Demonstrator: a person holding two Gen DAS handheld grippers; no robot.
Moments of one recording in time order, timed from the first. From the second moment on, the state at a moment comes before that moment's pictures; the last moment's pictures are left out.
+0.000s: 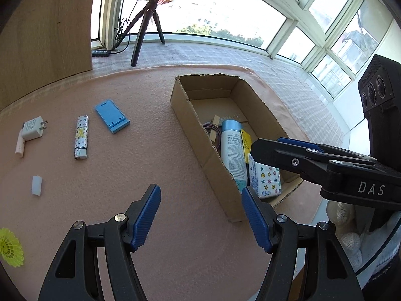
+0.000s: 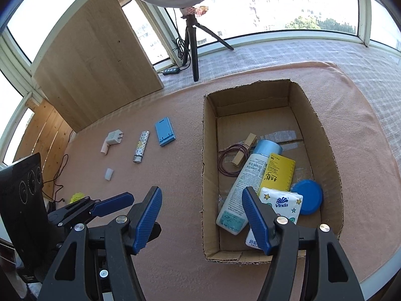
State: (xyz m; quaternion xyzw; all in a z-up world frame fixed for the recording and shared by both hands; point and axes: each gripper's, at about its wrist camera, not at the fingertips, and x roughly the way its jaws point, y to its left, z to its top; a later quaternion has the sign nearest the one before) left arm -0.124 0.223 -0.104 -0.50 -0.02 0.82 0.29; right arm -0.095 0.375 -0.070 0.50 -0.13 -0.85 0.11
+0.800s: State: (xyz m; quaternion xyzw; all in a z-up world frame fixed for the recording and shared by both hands) left arm -0.188 0.050 -0.152 -0.54 -0.03 0.83 0.14; right arm -0.172 0.254 -0.109 0.55 -0.07 -0.81 0.17
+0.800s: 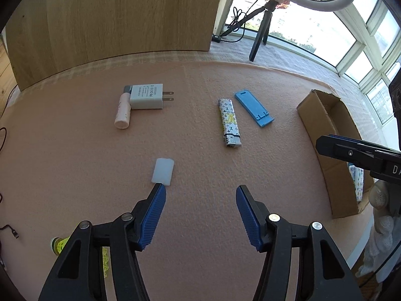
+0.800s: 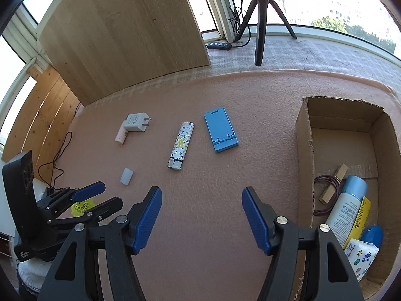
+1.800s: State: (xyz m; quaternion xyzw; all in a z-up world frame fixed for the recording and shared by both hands) left arm -0.231 0.036 -0.198 -0.57 -0.01 0.81 0.11; right arm -0.261 0.159 -0.180 0.62 -0.01 -0.77 0.15
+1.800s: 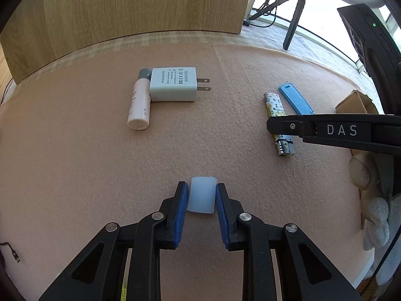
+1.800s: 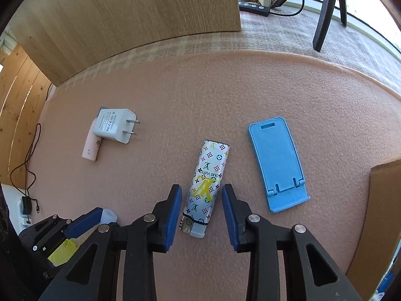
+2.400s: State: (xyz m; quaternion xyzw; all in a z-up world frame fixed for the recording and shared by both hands) left arm -0.227 0.024 -0.179 -0.55 -0.05 0.83 0.11; right arm -0.227 0.179 -0.169 0.60 0.00 -0.78 0.17
